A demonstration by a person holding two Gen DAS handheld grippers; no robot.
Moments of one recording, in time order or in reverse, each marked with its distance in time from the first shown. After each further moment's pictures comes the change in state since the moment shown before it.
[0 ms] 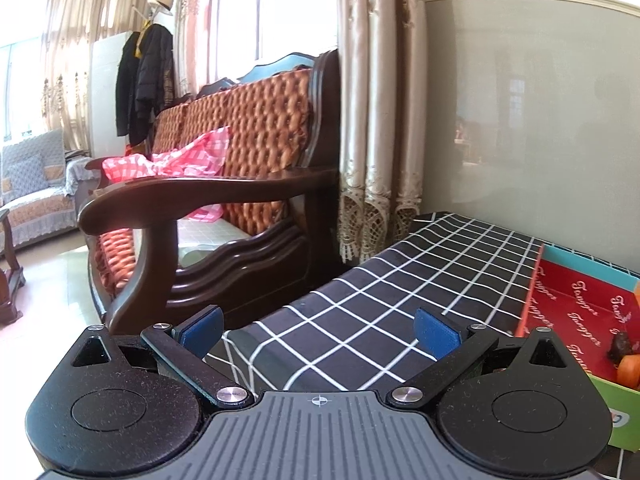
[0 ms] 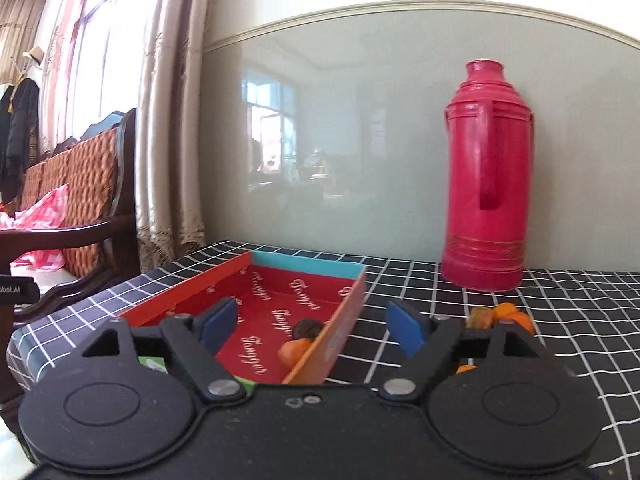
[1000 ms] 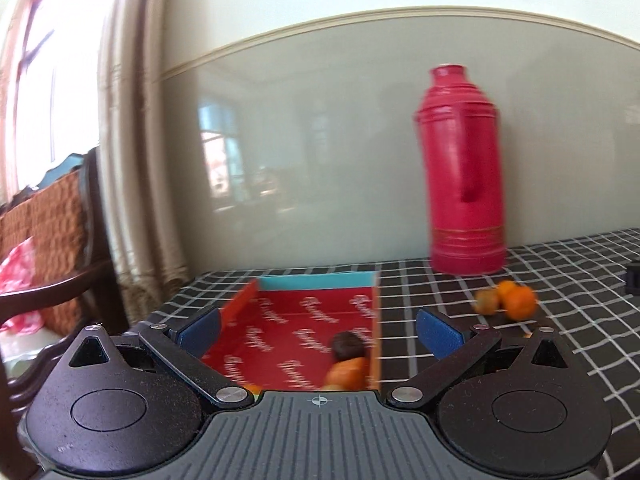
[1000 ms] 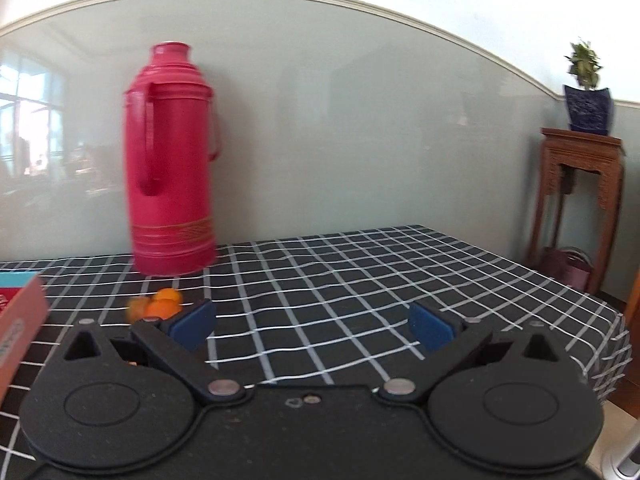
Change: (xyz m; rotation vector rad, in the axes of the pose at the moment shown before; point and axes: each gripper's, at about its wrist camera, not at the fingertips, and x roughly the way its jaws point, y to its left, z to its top) left arm -0.108 -0.162 -0.031 0.307 -0.218 -0.543; right arm -0.052 -0.147 -0.014 0.164 0.046 -0.762
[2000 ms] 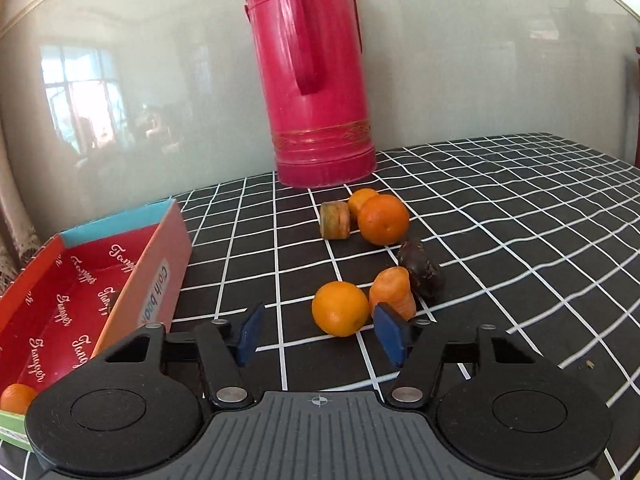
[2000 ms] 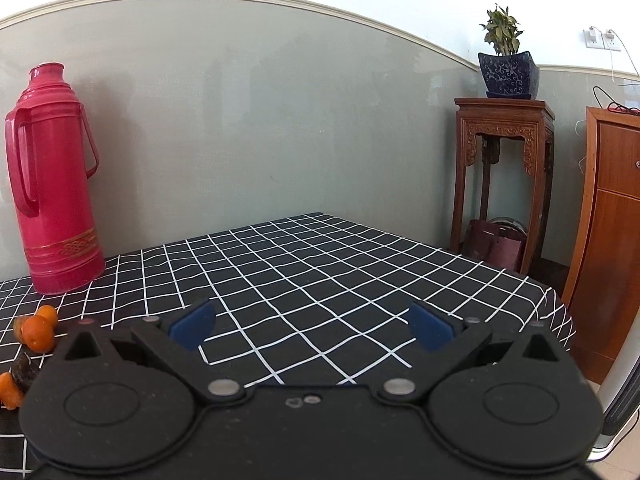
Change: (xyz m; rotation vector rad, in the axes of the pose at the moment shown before) left arm 0.084 -0.112 -0.018 0.131 0.254 -0.316; right arm 0.018 -0.096 -0.004 0.109 0.023 -0.152
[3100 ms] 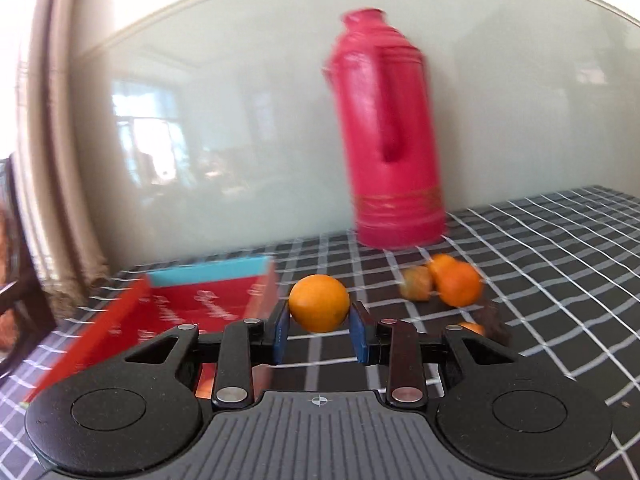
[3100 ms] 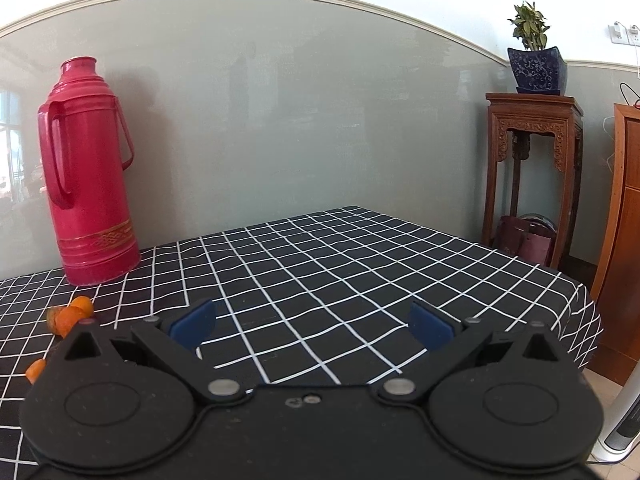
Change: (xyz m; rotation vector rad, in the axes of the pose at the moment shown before) left arm -0.041 0.037 0.007 -0.058 -0.173 0.213; right arm -0.008 0.021 -0.002 -0.020 0.016 0.103
